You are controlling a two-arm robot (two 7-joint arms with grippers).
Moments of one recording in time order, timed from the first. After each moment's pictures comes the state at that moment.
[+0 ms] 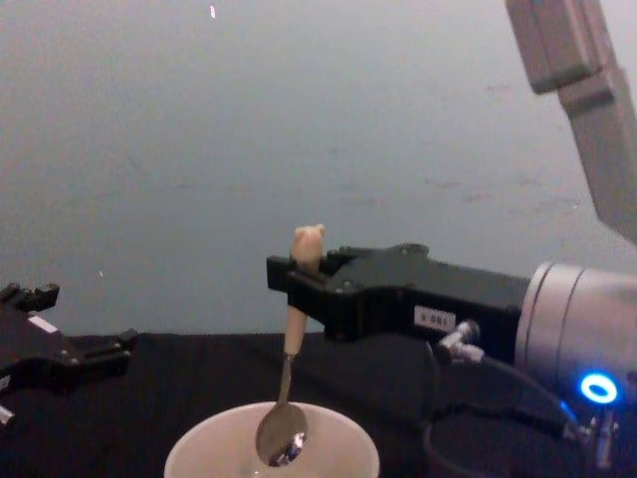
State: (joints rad) left arm -0.20 0.60 0.45 -1.41 -0.25 -0.12 0.03; right arm 0.28 0.34 -0.55 -1.59 0.37 0.07 0.42
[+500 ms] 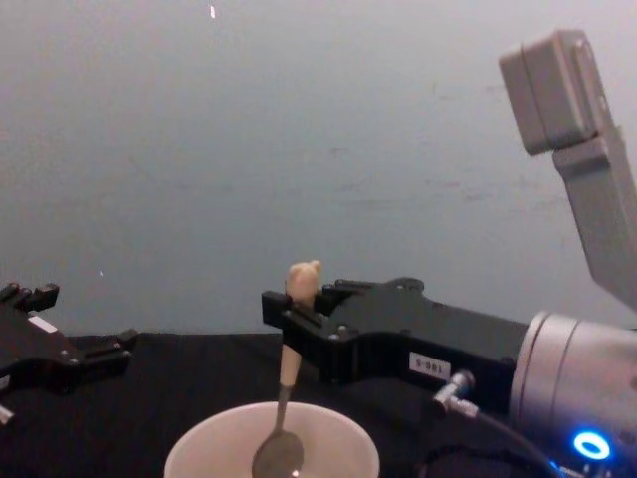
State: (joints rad) left arm -0.20 0.60 0.45 -1.41 -0.25 -0.12 0.03; right arm 0.25 0.32 -0.55 -1.54 0.32 -0.01 0.44
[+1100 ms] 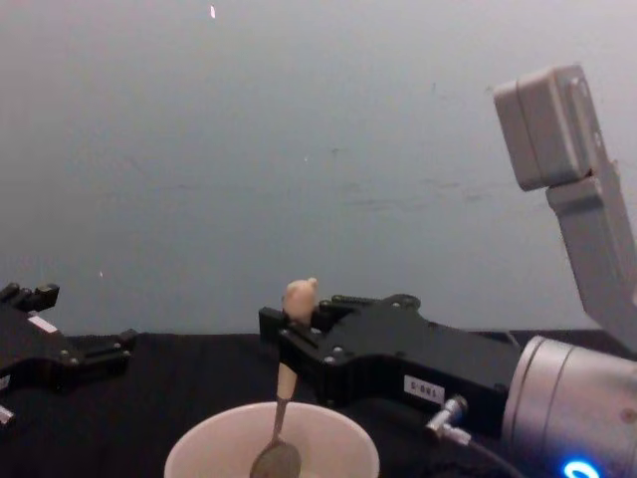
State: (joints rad) left arm -0.20 0.60 0.45 -1.41 -0.25 -0.12 0.03; right arm 0.24 0.29 -0.54 -1.50 0.28 -0.07 0.46
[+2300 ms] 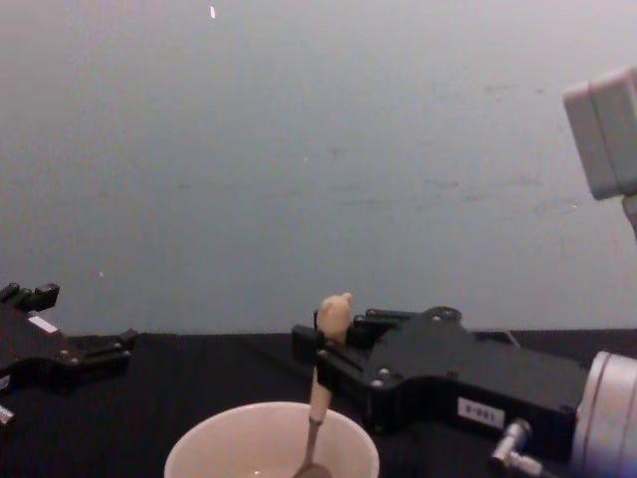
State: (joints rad) left arm -0.20 0.60 0.45 -1.41 -0.25 -0.12 0.03; right arm 0.17 0.36 -0.51 -1.58 0.29 -0.07 0.50
